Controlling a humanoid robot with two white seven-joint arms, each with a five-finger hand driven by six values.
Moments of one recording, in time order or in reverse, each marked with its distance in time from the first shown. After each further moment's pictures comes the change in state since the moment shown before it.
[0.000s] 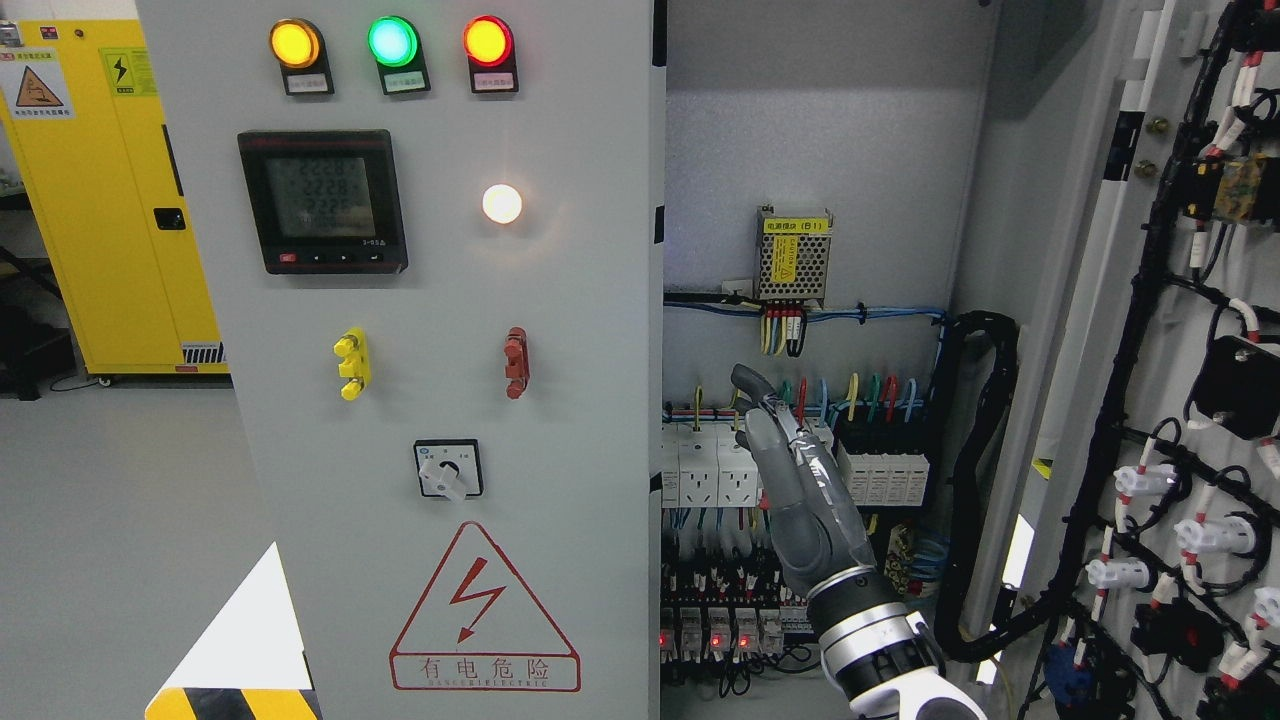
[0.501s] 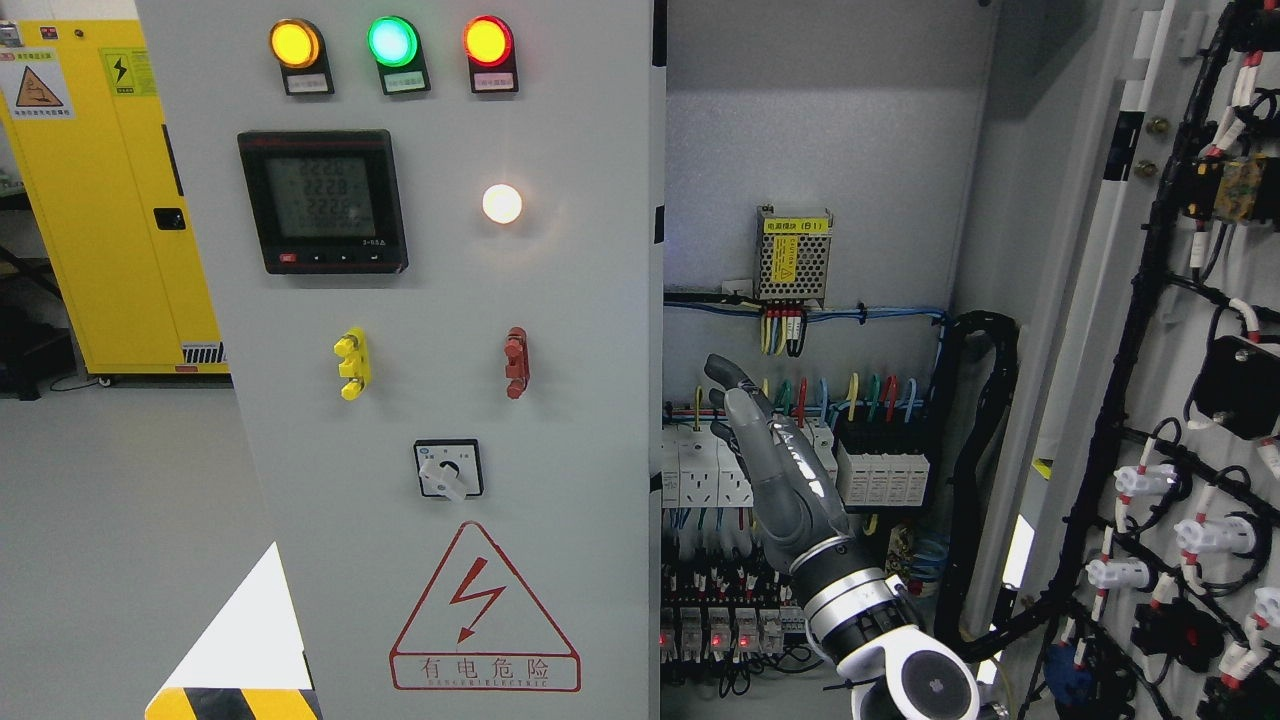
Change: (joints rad) left arm -0.009 0.000 0.000 0.000 0.000 0.000 -0.001; right arm -0.078 0.002 -0.015 0.103 -0.064 0.017 0.058
